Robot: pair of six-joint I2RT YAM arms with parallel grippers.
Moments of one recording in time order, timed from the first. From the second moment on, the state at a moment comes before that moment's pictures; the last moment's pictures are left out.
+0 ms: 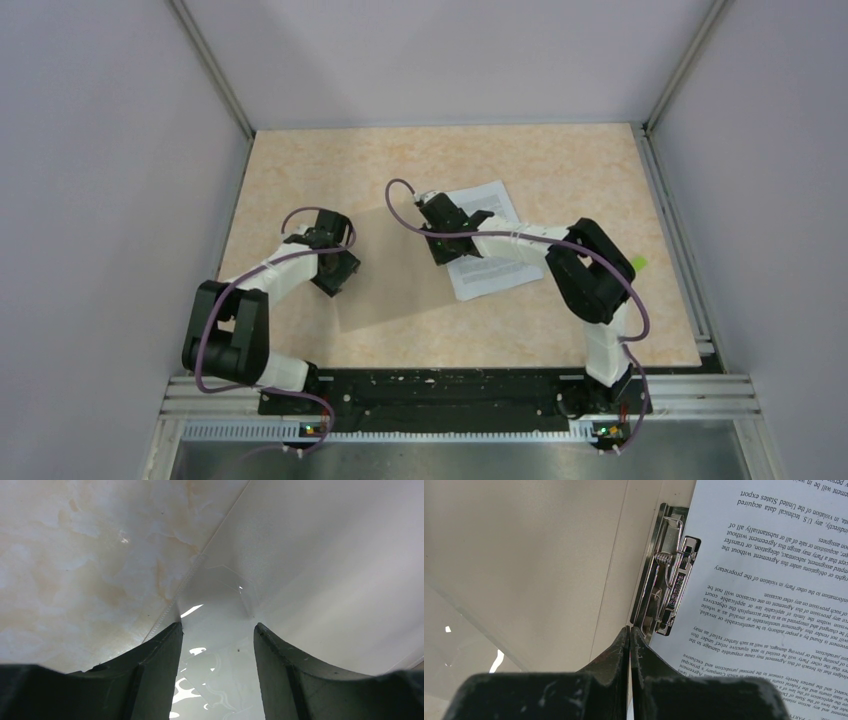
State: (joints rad) left arm -0.22 1.44 0.76 -0.54 -0.22 -1.12; right arm 0.82 1.97 1.34 -0.34 0.11 0.28
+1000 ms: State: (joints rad) left arm -0.23 1.45 0.77 -0.54 -0.21 -1.09; right arm 0.82 1.99 1.43 -0.48 0.11 0.31
